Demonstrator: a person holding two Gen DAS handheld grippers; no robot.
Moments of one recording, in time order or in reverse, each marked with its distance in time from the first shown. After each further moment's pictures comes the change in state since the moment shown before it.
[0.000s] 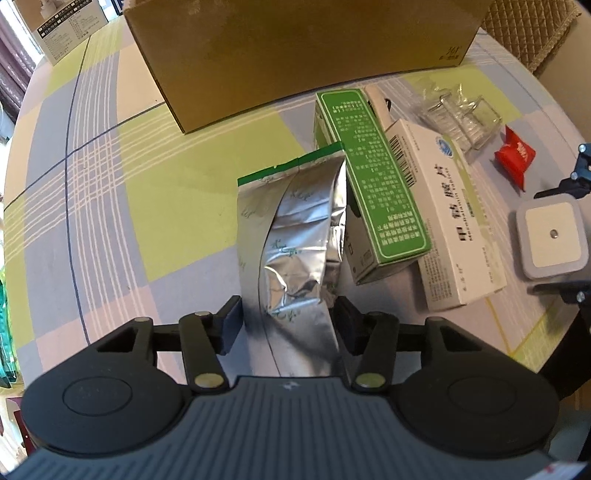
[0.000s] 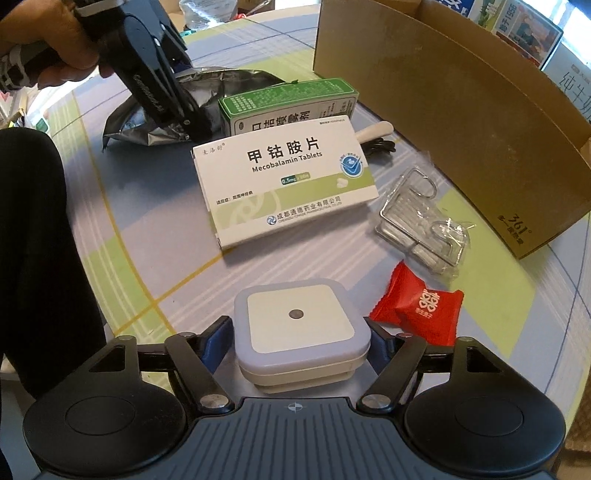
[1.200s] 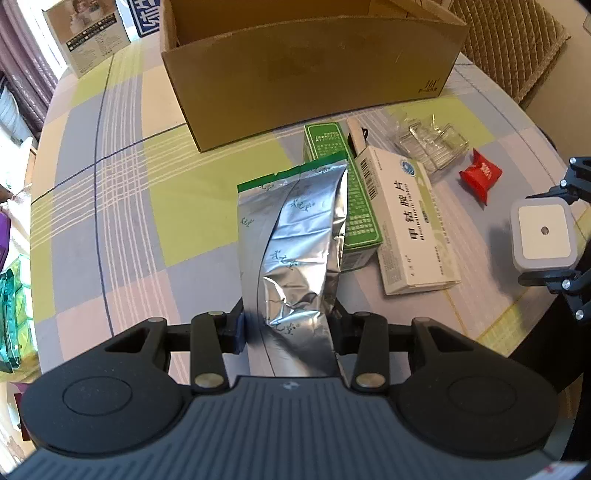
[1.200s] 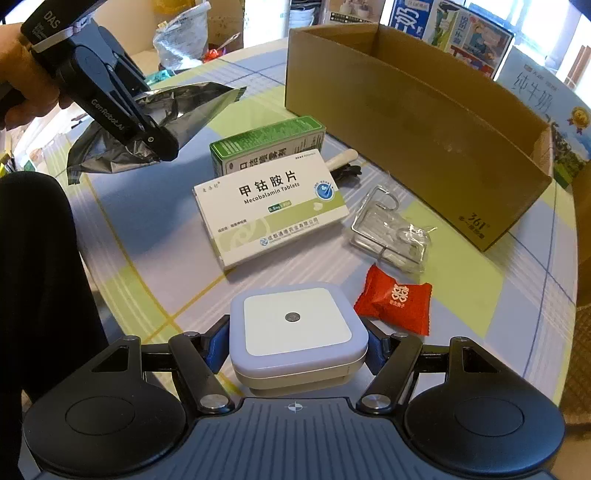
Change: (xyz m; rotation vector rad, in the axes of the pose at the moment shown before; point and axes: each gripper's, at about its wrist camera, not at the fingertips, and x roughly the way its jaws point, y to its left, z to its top) left arm -0.053 -0.012 -0.023 -0.050 -0.089 0.004; right arm -0.044 0.011 -0.009 0.104 -0.102 -0.058
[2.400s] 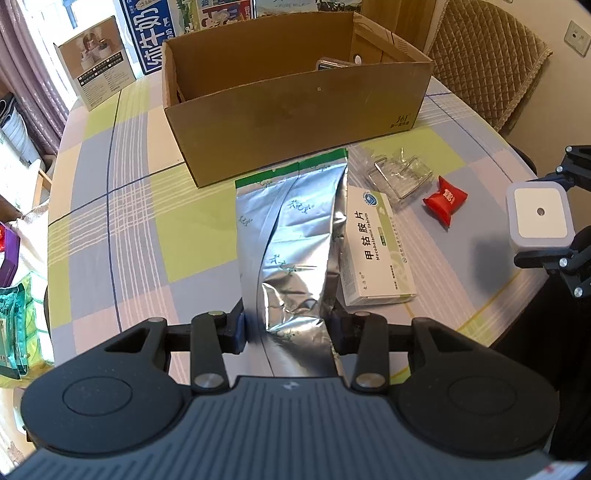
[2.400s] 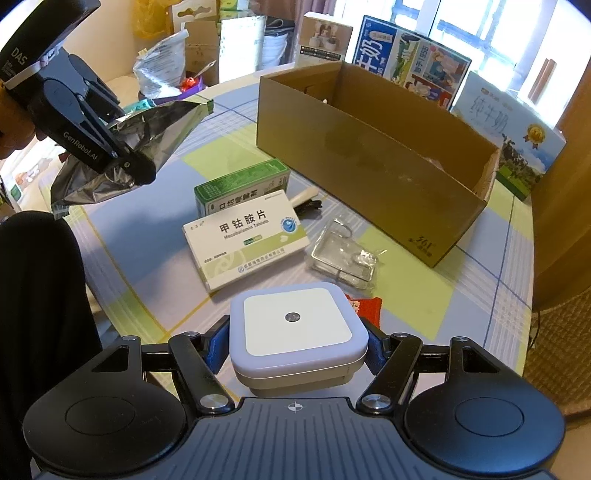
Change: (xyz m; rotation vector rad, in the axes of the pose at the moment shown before) left arm -0.044 -0.023 -0.004 0.015 -0.094 0.003; right arm -0.056 -0.002 0.003 0.030 -0.073 -0.078
